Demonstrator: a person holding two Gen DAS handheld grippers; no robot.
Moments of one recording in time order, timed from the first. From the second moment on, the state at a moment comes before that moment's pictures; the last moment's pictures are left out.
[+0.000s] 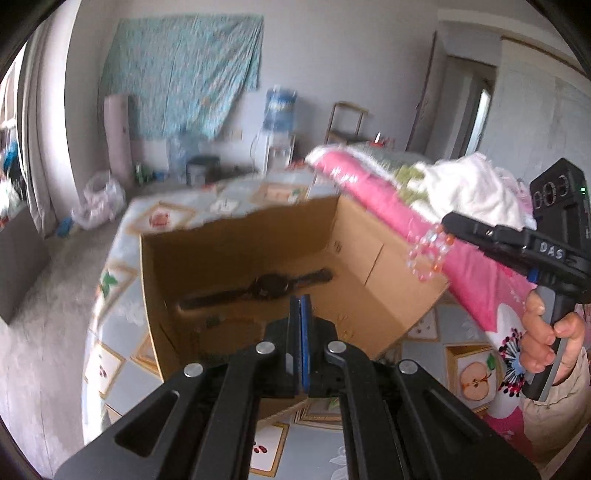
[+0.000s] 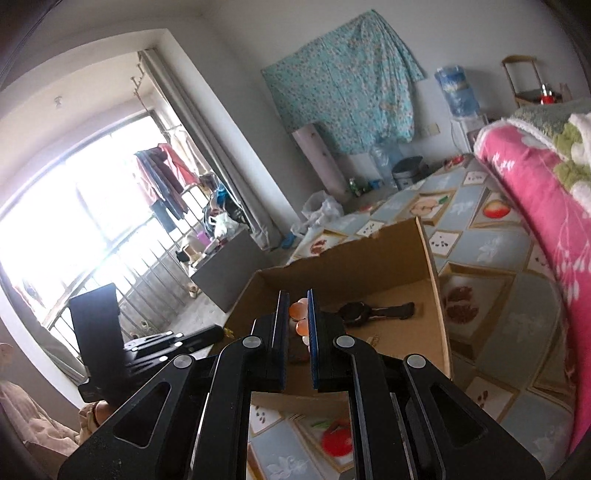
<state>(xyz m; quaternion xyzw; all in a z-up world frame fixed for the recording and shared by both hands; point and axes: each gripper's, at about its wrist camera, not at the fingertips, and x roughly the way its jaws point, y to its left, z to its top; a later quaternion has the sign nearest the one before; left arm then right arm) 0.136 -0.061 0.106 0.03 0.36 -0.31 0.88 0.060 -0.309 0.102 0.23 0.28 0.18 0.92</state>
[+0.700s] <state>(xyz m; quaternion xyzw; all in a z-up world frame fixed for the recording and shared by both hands) 0.163 -0.067 0.057 0.04 0.45 -0.29 0.84 0.070 -0.324 0.087 0.24 0.31 0.15 0.91</state>
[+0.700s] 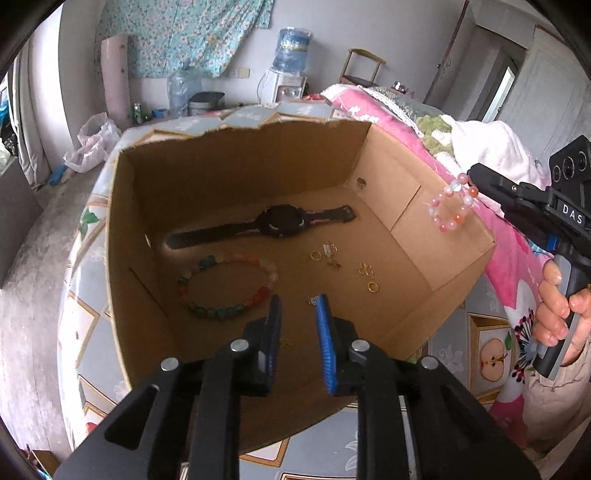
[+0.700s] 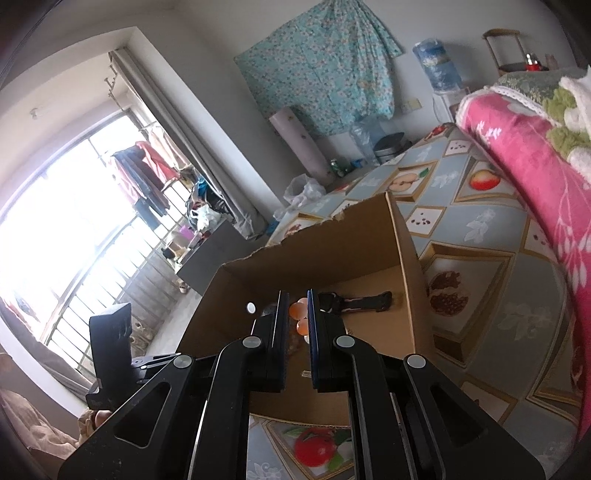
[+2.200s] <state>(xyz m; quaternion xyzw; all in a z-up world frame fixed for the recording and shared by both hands) 0.152 -0.004 0.046 -0.09 0.47 -0.18 0.86 0.086 -0.328 0.037 0.23 0.46 0.03 0.86</state>
